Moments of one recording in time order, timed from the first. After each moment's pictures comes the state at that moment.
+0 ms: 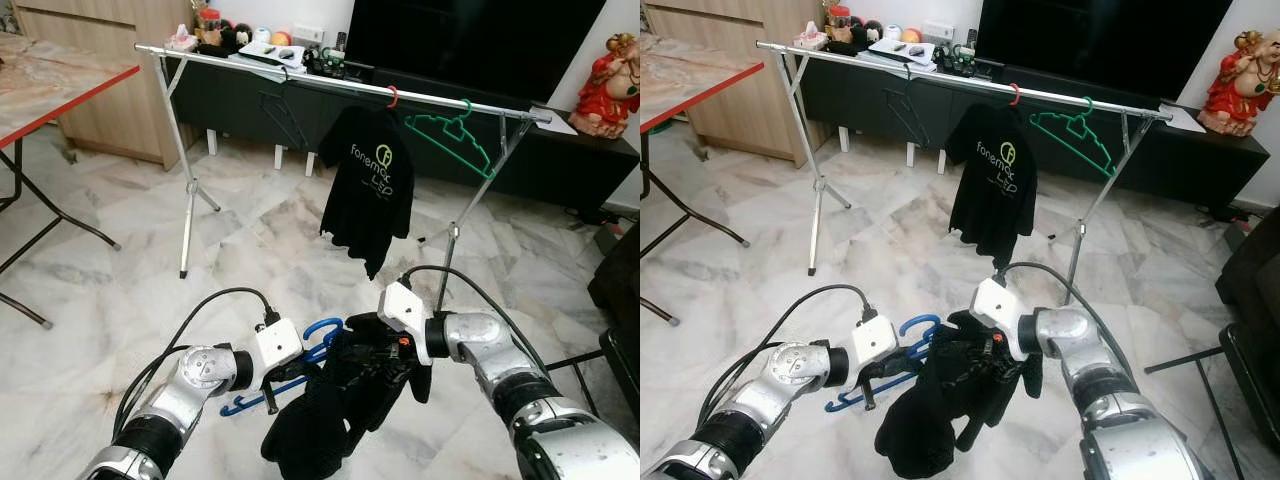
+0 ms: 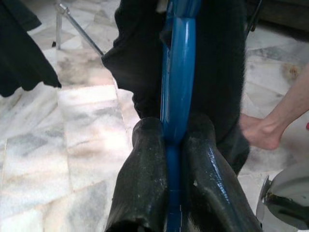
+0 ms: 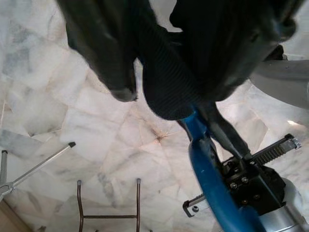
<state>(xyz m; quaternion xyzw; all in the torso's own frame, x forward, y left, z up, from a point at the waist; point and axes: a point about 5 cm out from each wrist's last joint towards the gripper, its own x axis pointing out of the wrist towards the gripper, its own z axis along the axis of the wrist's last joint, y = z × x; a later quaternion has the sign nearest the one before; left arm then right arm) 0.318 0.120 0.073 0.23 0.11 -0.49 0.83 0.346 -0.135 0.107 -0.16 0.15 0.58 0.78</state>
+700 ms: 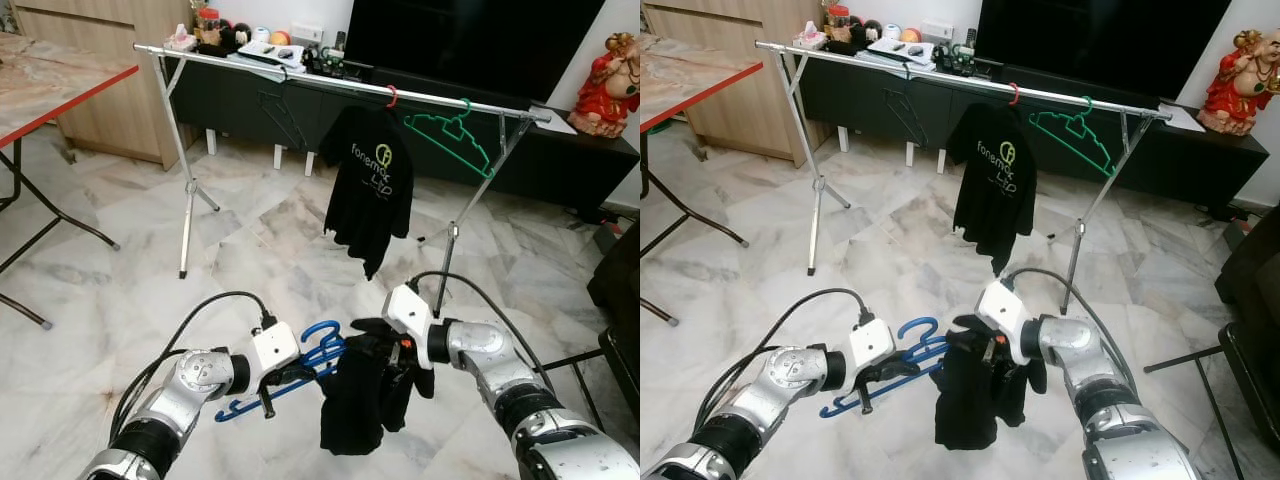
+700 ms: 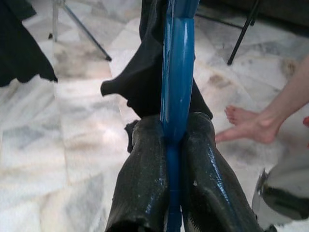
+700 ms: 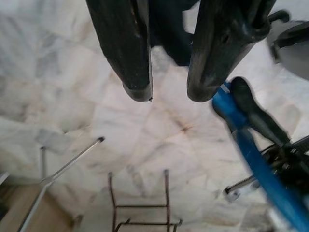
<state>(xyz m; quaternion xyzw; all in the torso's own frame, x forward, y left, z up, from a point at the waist) 0.311 0.133 0.064 0.23 0.14 -0.49 0.83 0.352 -0.147 0.118 -0.17 0.10 0.53 0.82</state>
